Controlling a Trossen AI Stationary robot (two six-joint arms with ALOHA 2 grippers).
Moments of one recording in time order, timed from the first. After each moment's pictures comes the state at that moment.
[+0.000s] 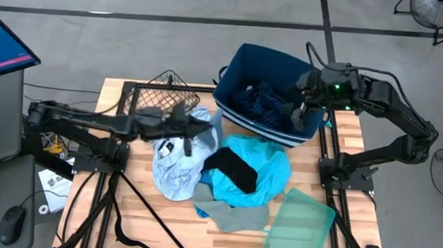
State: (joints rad) left arm -0.01 1.13 0.79 0.31 -0.26 -0.14; right arm -0.22 1.20 1.67 -1.02 0.09 0.10
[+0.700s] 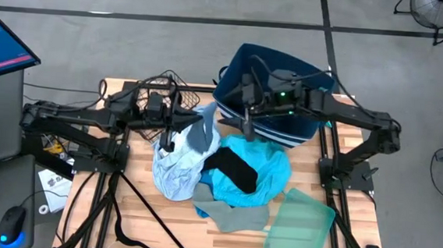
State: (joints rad) left arm -0.01 1.06 0.92 0.42 -0.05 -0.05; right arm -0.13 1.53 1.66 -0.38 -0.18 -0.08
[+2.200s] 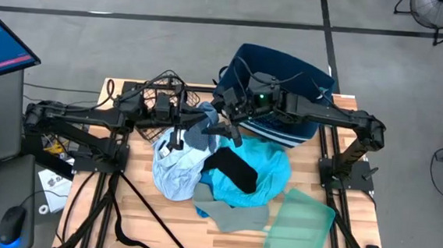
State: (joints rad) left arm 0.03 1.13 0.92 0.50 -0.02 0.02; right arm -0.14 1.67 1.66 -0.13 -0.46 0.12
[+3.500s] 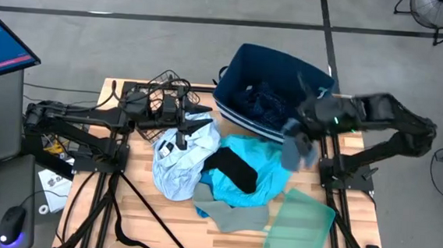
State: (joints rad) left arm 0.04 1.14 0.92 0.39 -0.11 0.01; right arm 0.11 1.18 1.66 -1.32 0.17 0.70
